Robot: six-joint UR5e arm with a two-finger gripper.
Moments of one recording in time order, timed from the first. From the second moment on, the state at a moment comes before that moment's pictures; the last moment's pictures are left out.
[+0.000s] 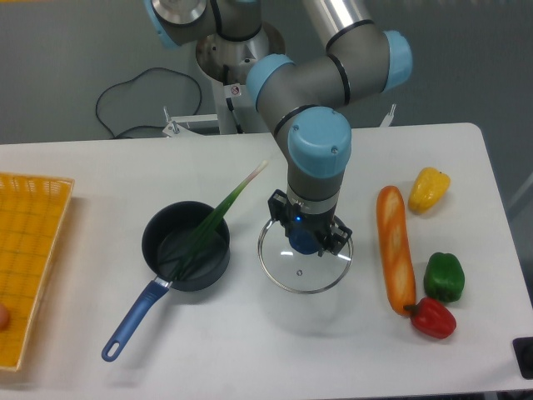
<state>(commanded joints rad) 2.48 -1.91 -1.50 -1.29 1.56 1.02</state>
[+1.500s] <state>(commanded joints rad) 2.23 -1.84 -1.62 -1.33 1.65 0.83</state>
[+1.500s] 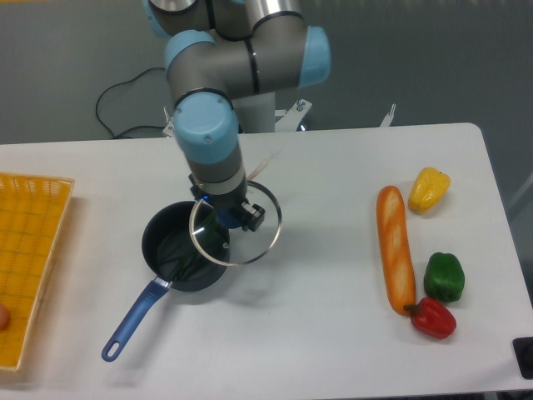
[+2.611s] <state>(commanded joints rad) 2.12 -1.88 -1.66 -1.30 1.66 0.72</state>
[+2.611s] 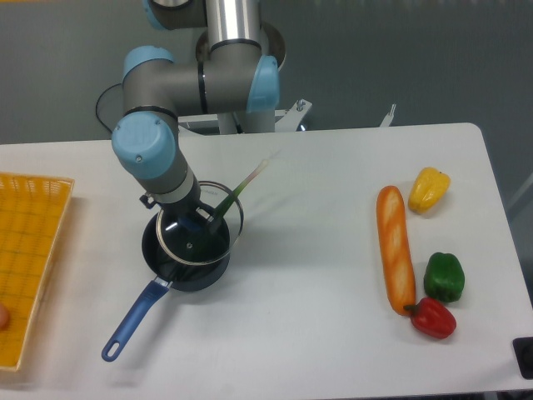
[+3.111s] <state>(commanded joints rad) 2.10 -1.90 -1.65 -1.30 1.68 0.69</state>
